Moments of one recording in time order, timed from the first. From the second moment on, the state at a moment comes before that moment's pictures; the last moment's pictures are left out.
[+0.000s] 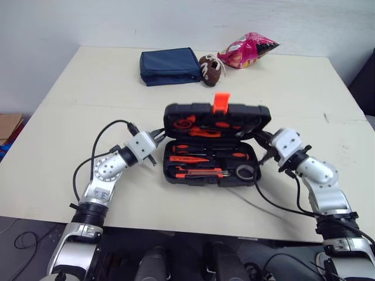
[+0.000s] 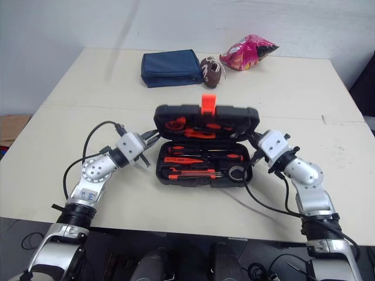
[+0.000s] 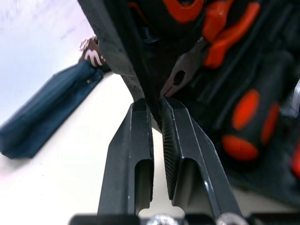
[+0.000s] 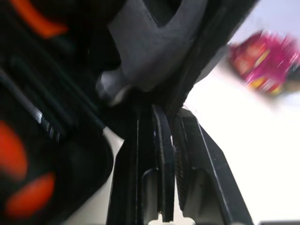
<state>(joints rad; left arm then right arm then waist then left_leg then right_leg) -0.49 0.44 -0.07 0.42 0.10 -0.55 -0.46 -0.37 -0.62 -0.02 0.36 -0.04 -0.48 0.54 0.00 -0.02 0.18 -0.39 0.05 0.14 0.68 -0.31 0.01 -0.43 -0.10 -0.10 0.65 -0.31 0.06</state>
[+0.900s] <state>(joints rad) -0.61 0.55 -0.04 0.34 -0.21 0.02 -0.78 0.25 -0.96 0.02 -0.23 0.49 0.03 0.96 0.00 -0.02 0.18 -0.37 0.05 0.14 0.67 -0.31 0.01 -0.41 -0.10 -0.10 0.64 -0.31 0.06</state>
